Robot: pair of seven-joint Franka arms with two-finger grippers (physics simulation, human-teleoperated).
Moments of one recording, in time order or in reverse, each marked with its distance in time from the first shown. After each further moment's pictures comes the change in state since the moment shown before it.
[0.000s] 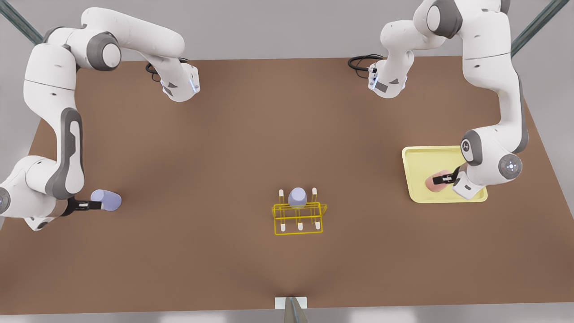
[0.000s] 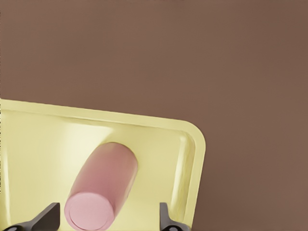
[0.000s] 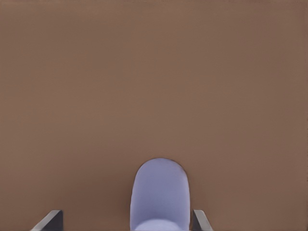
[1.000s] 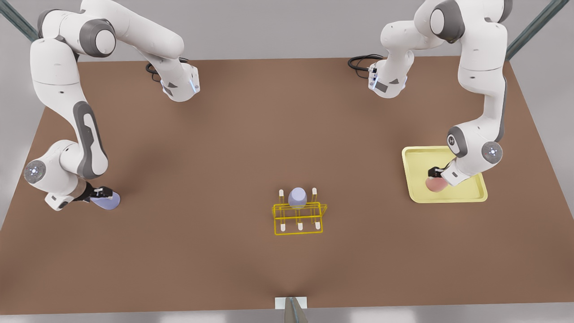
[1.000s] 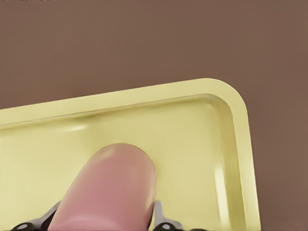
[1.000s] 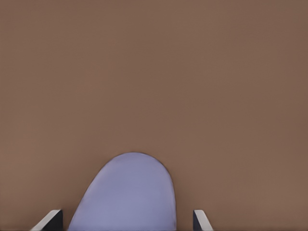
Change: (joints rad) left arm 0.038 0.017 0.009 -0.266 -0.037 0.393 0.344; right arm -0.045 -0.108 -0.023 -0.452 -0.021 0.500 -0.167
